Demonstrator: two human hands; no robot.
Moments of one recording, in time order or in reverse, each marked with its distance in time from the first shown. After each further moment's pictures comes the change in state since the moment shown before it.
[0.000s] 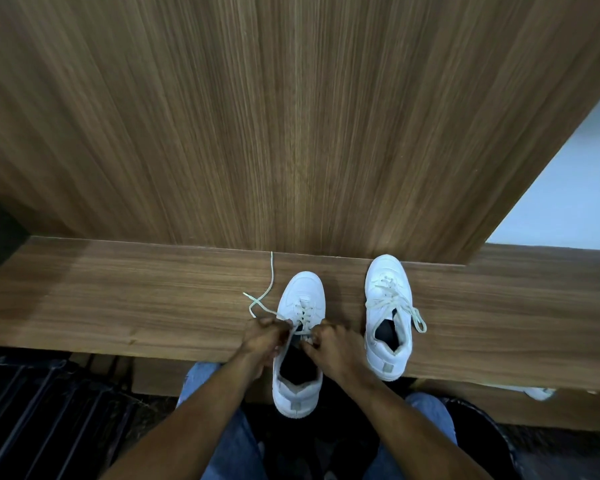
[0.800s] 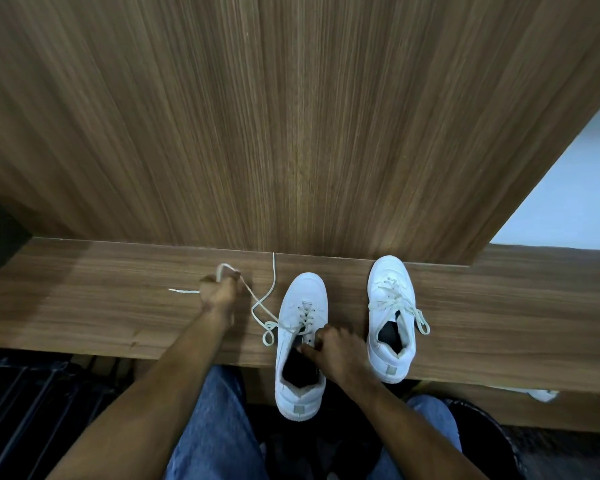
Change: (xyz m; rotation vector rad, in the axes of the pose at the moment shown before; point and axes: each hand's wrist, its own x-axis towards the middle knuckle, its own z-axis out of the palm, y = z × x) left_hand 0.044 0.061 -0.060 -0.250 0.377 0.118; right_hand 0.001 -0.001 0.001 0.121 -0.078 0.085
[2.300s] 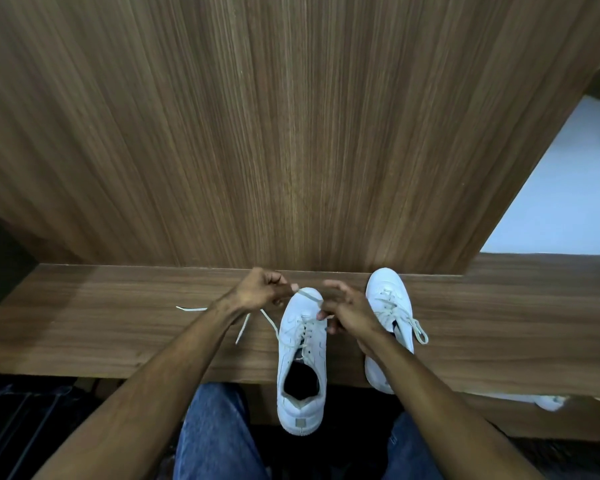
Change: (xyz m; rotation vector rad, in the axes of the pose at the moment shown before) left_hand -0.048 0.055 0.027 0.528 -0.757 0.370; right_hand 0.021 -0.002 -0.079 1.206 -0.013 0.200
